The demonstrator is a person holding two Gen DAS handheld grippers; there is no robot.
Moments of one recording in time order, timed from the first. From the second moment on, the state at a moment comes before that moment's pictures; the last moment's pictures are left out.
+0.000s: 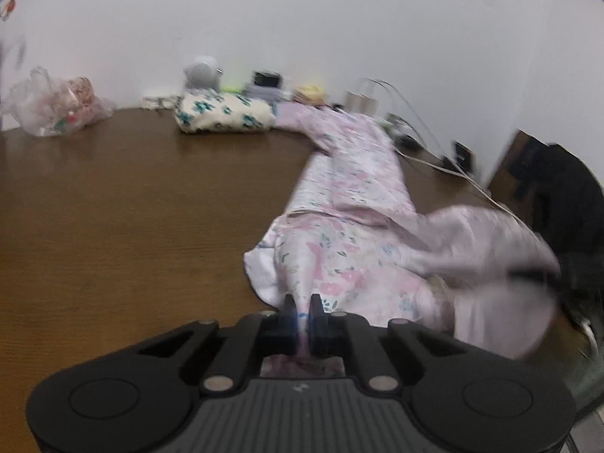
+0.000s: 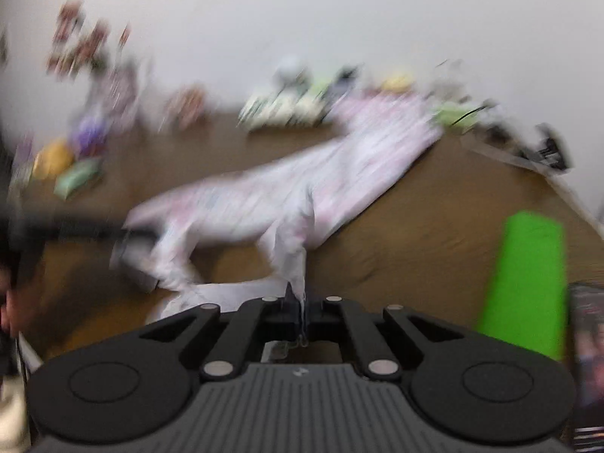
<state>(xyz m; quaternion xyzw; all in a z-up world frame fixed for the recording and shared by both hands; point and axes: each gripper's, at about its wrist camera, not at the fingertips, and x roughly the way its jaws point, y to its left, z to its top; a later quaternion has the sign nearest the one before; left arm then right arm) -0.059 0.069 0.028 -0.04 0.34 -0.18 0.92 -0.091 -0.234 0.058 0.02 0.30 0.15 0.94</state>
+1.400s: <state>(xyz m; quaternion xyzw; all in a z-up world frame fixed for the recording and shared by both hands) -0.132 0.099 -0.003 -0.08 0.33 -0.26 0.90 -0.128 -0.252 0.042 -0.05 0.35 0.23 0.91</state>
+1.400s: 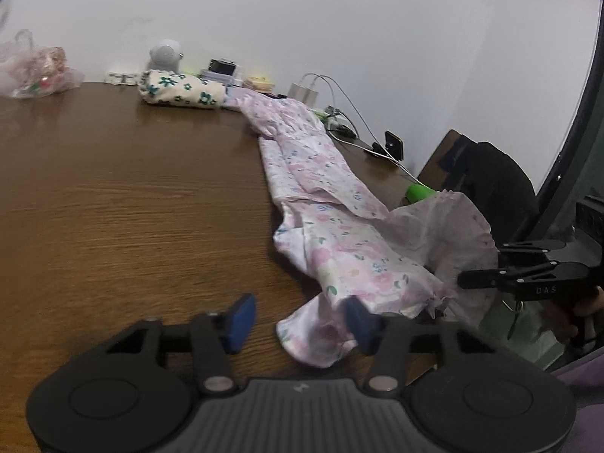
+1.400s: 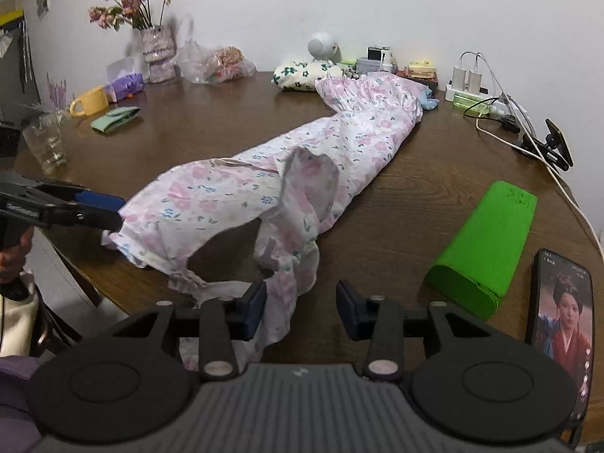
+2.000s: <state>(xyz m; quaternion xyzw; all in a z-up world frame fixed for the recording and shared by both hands) -0.146 0.113 0.006 -0.16 0.29 -0.21 0.92 -0.139 -0.244 0.034 -0.02 0.34 0.21 0.92</state>
